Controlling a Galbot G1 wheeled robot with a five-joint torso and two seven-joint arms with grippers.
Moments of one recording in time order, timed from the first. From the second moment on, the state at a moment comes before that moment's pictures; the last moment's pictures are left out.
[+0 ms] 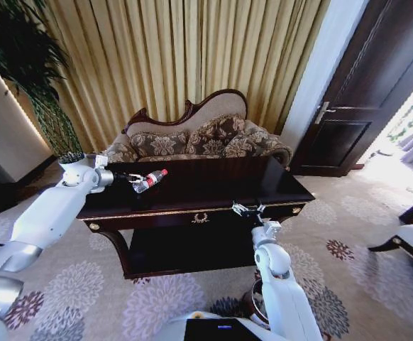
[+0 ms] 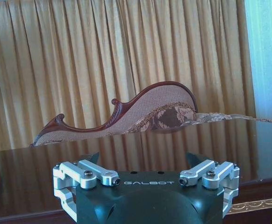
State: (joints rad) left arm 0.30 -0.74 0.07 -1.21 -0.91 0.71 0.47; right arm -1.28 1.51 0.55 1.91 0.19 -0.15 -0.04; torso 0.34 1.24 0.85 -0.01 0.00
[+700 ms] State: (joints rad) left arm 0.30 -0.76 0.07 -1.19 -0.87 0.71 0.49; right arm -1.28 1.52 0.55 1.90 0.19 -0.13 -0.04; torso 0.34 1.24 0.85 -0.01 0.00
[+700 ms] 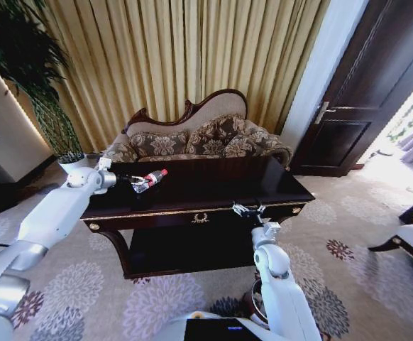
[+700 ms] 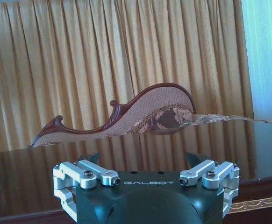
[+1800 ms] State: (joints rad) left arm 0.32 -0.74 0.05 -1.20 -0.86 0.71 0.54; right arm -1.28 1.52 0.56 1.91 0.20 -0.13 -0.04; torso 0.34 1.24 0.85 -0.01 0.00
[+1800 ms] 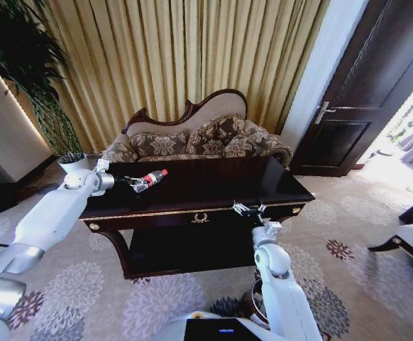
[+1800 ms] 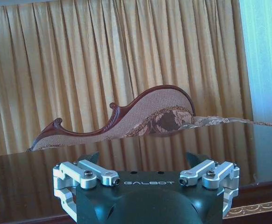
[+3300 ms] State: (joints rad) left arm 0.33 -0.73 0.04 -1.20 -0.83 0.68 0.58; right arm -1.26 1.52 0.56 1.88 0.20 -0.13 -0.03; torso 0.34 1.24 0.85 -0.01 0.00
